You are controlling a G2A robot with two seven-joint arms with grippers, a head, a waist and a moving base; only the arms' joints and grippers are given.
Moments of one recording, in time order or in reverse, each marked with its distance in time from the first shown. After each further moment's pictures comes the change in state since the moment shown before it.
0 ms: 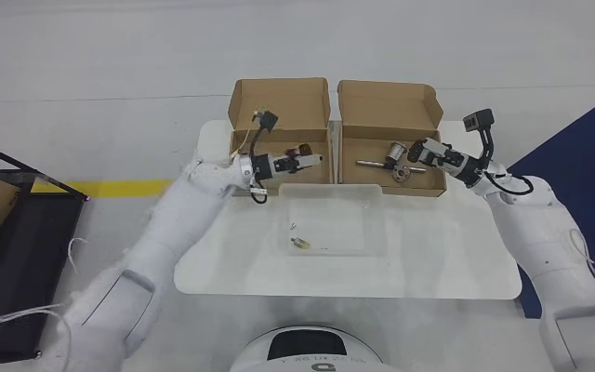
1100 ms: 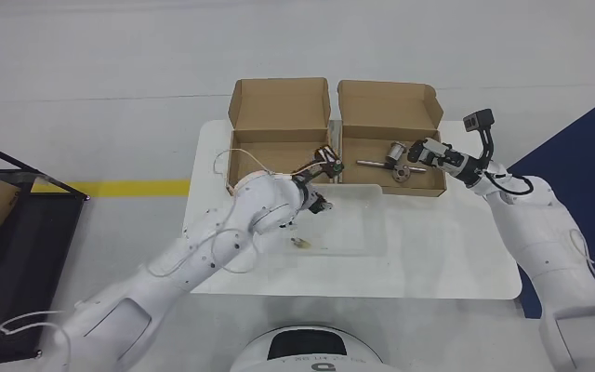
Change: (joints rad) left arm 0.033 0.002 0.279 -0.545 1.212 0.570 -0.201; right arm 0.000 0.000 0.000 0.000 0.000 0.000 0.000
